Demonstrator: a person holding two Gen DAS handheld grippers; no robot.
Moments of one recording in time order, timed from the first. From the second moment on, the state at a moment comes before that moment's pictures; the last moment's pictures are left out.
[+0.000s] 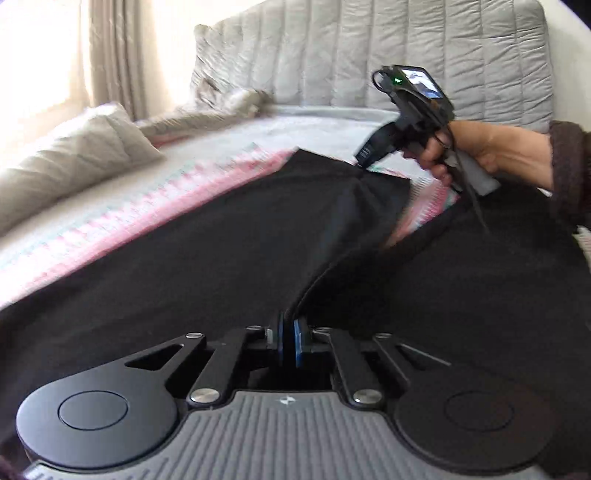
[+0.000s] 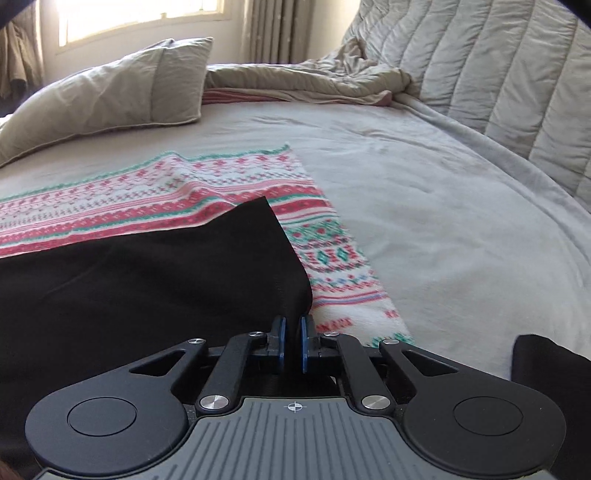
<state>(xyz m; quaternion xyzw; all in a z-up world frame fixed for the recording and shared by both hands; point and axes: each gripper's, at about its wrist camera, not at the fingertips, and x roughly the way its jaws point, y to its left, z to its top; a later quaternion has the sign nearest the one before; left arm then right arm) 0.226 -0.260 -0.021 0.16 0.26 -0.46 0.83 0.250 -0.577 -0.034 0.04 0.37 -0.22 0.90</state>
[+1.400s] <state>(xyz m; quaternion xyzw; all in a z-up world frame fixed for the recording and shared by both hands) 0.384 0.032 -0.015 0.13 0.28 -0.12 0.94 0.312 -0.573 -0.042 0.03 0.30 -0.27 0.92</state>
